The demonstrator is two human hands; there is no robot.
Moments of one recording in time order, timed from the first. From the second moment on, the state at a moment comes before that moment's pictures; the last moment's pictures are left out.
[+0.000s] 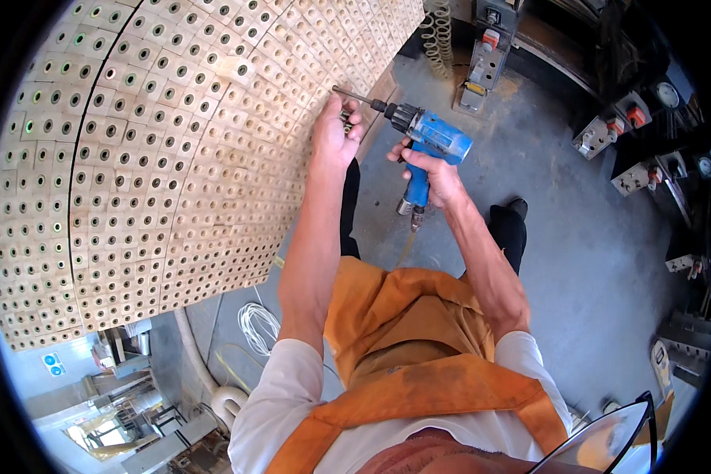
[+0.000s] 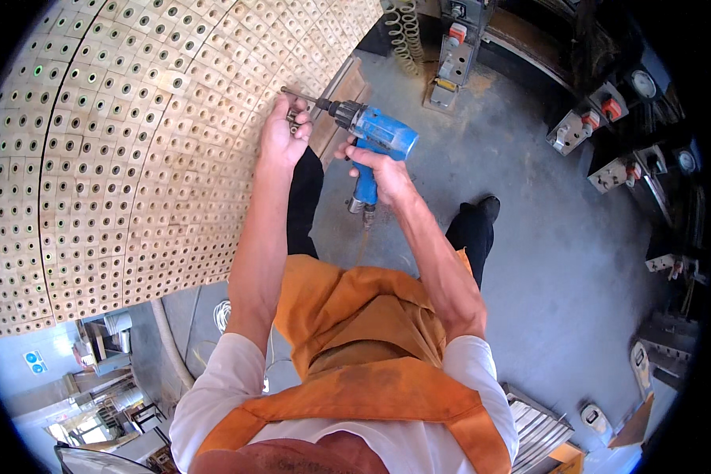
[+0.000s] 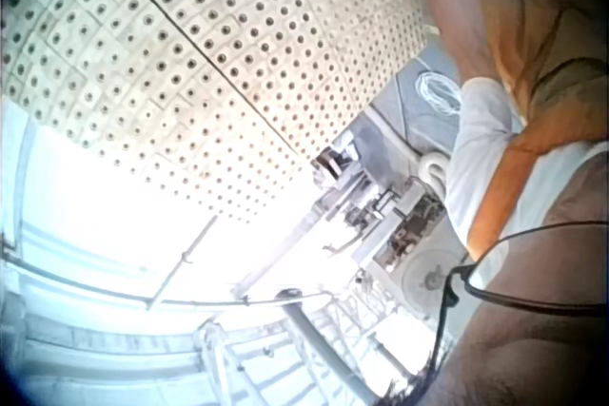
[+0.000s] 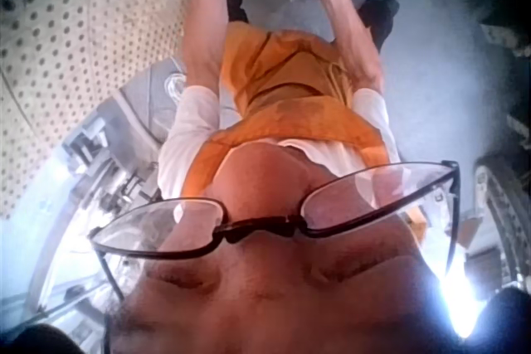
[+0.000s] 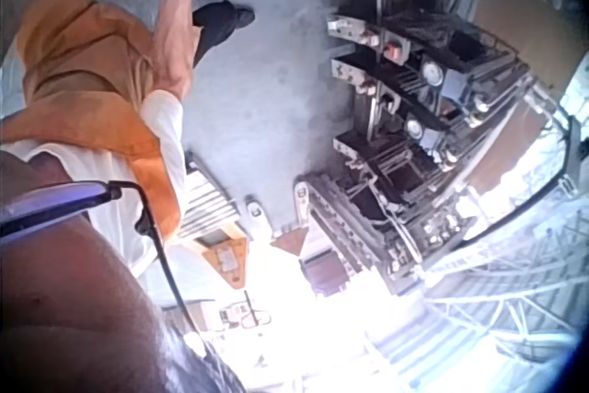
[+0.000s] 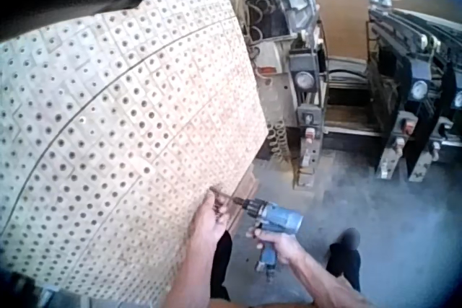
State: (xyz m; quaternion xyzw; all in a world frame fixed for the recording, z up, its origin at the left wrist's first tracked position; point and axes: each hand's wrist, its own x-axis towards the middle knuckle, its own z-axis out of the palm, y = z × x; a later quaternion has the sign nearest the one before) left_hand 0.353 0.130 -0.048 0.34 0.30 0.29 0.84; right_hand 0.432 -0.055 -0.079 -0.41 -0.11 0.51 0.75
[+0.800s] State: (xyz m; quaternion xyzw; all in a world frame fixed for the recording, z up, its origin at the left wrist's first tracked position) left_hand 0.292 0.104 -0.064 0.37 0.34 0.20 0.85; right_hand 0.439 -0.057 -0.075 -0.45 -0.17 0.50 0.72
